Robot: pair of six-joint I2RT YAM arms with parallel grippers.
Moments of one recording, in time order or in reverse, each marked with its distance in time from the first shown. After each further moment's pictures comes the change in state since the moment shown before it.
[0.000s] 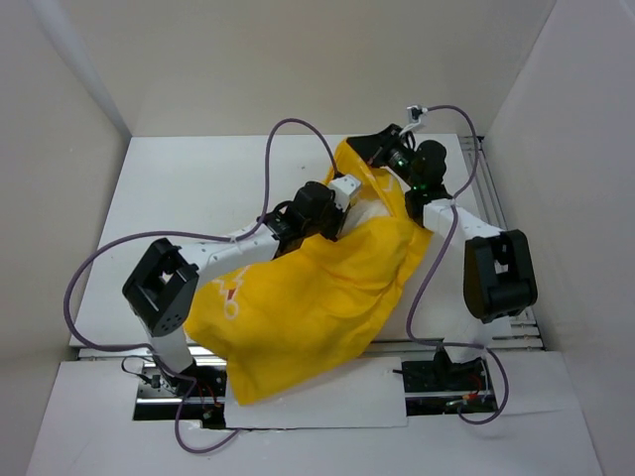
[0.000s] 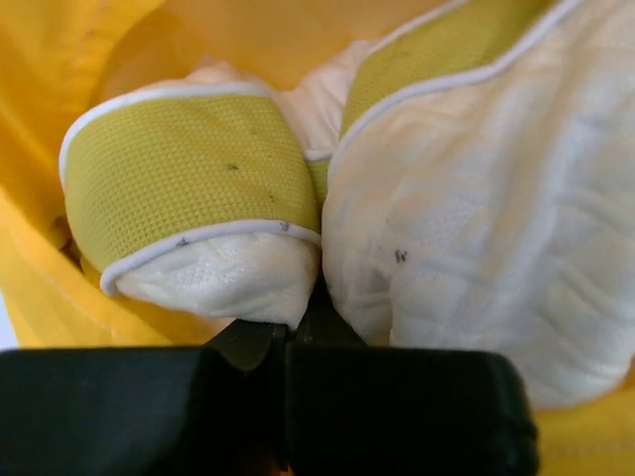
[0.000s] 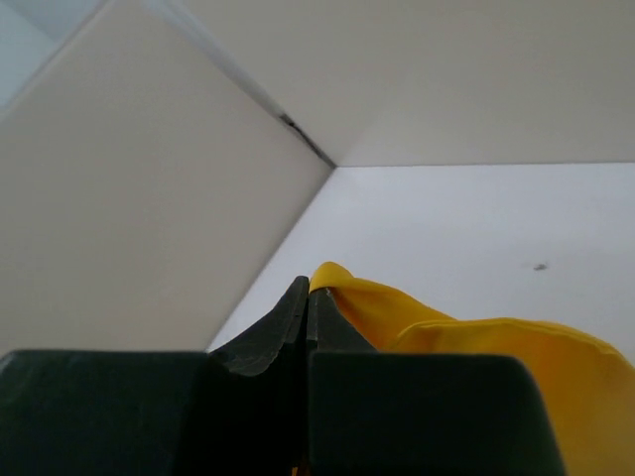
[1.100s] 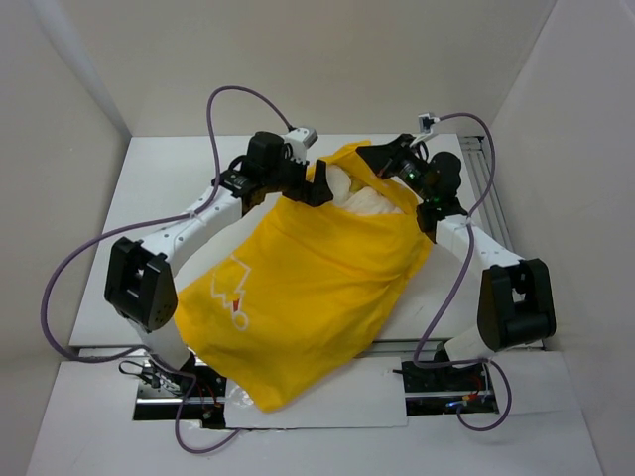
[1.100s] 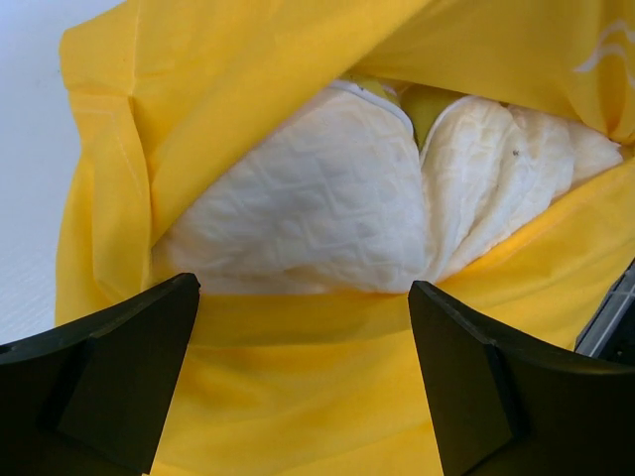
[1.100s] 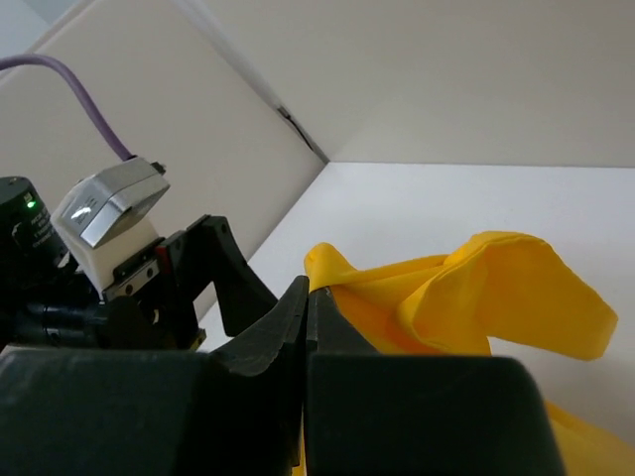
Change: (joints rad) left arm 0.289 -0.069 0.217 -0.282 0.333 -0.135; right arm -0.017 -0.171 -0.144 0.011 -0.032 -0.043
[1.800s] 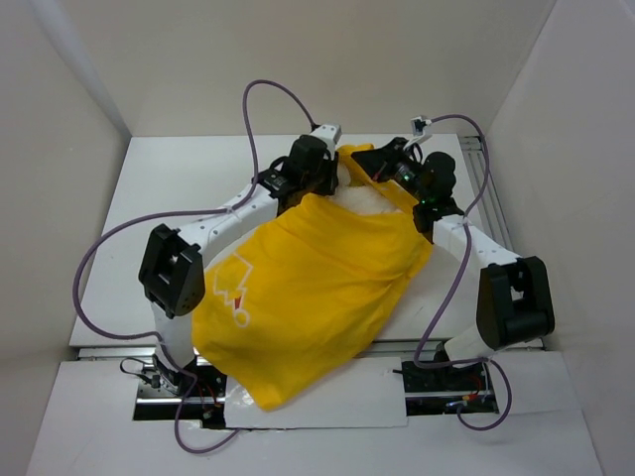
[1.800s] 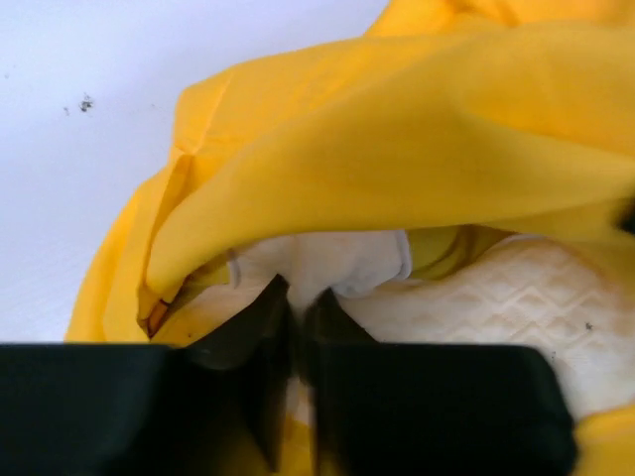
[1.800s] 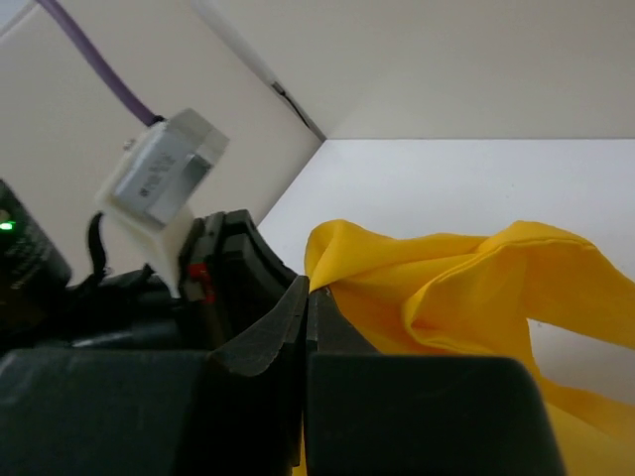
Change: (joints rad) left arm -0.160 0.200 0.207 -0.001 -0.449 -0.092; right arm 0.024 0.012 0.000 -0.059 -0.005 -0.031
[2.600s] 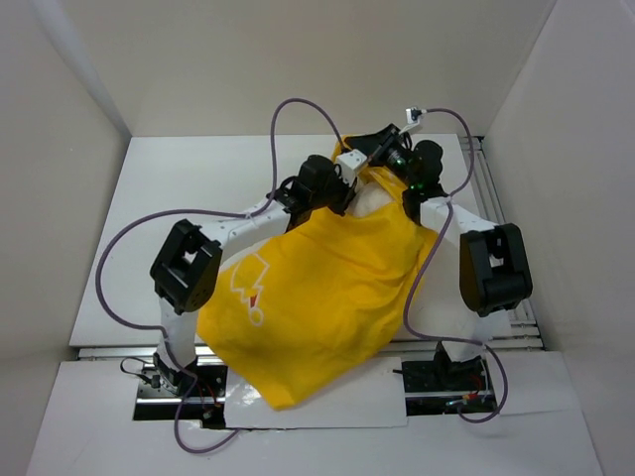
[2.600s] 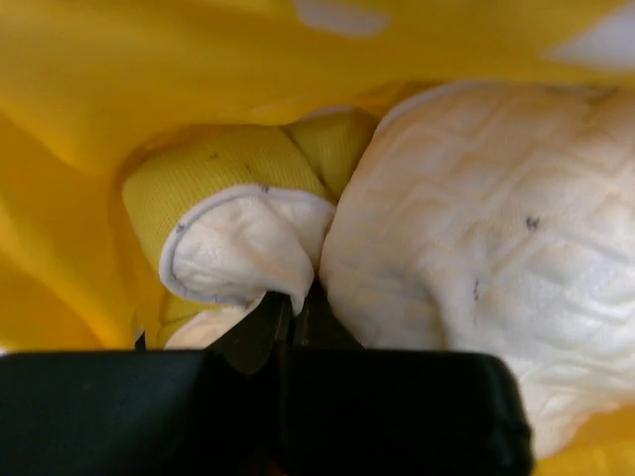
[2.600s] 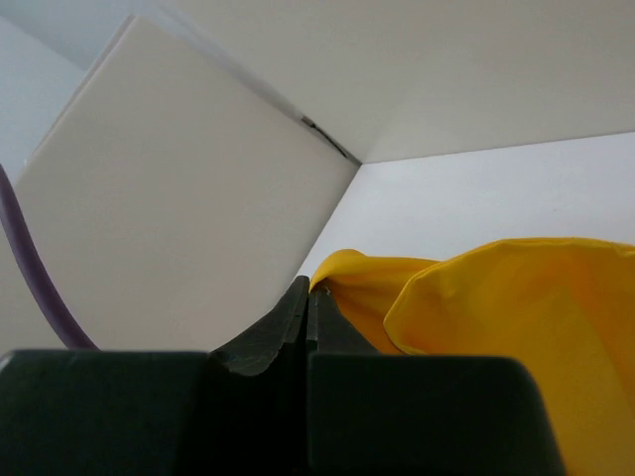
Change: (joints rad) left arm -0.034 0.043 -0.200 0.345 0.305 0.279; right arm 0.016 0.206 0.157 0.106 0.013 0.217
